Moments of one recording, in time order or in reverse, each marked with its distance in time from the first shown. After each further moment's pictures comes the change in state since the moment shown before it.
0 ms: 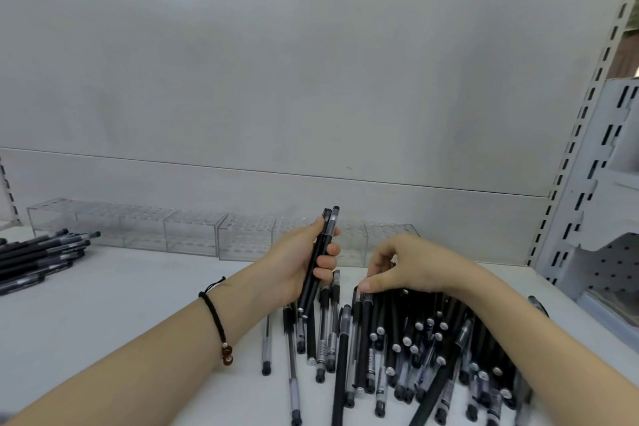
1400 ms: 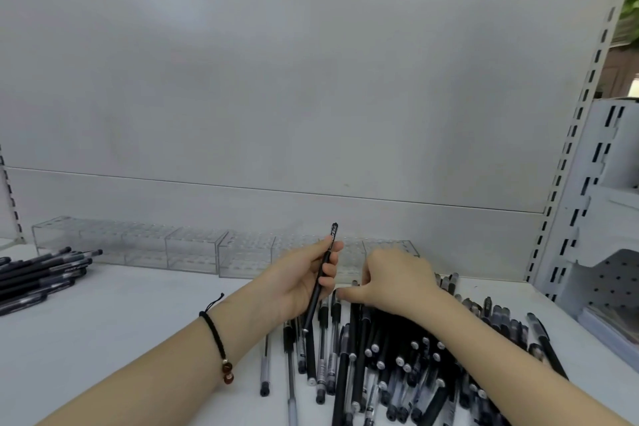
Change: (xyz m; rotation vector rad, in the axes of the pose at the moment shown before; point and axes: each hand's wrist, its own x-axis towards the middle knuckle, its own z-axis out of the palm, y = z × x) left_hand 0.005 -0.001 0.000 -0.110 -0.019 0.007; right_hand 0.010 -0.025 0.022 -0.490 0.272 0.153
